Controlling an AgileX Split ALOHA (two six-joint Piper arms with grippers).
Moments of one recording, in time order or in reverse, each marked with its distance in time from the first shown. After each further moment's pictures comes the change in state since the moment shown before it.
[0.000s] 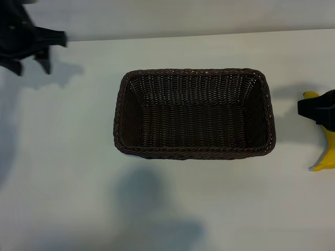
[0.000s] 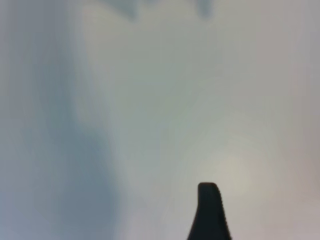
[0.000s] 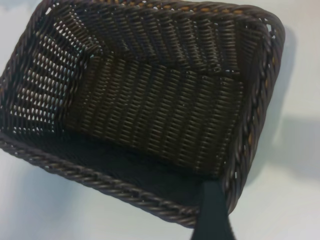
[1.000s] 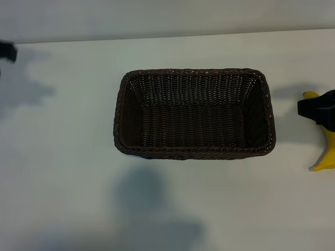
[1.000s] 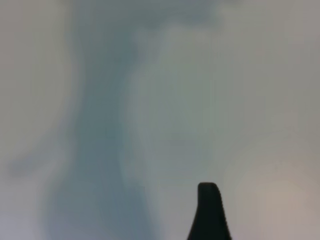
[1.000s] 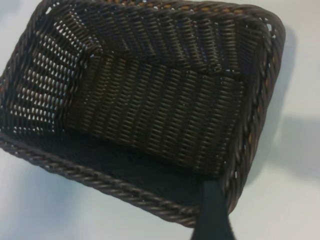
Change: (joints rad) left arm 0.005 -0.457 0.311 0.082 0.001 0.075; right arm 0.000 0.000 0.000 0.000 0.002 0.000
